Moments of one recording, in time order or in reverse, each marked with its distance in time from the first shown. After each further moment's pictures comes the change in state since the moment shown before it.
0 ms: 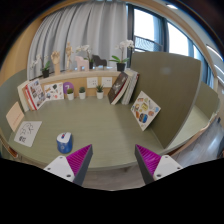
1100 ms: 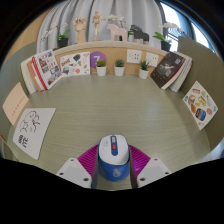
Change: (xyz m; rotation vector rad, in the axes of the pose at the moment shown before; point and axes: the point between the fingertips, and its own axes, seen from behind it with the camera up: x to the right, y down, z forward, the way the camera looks) arm -0.220 0.046 0.157 -0.195 -0.144 -0.084
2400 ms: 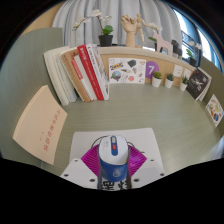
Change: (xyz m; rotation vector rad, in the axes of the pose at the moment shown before) arm -0.347 -0.076 0.017 0.008 0.005 0.065
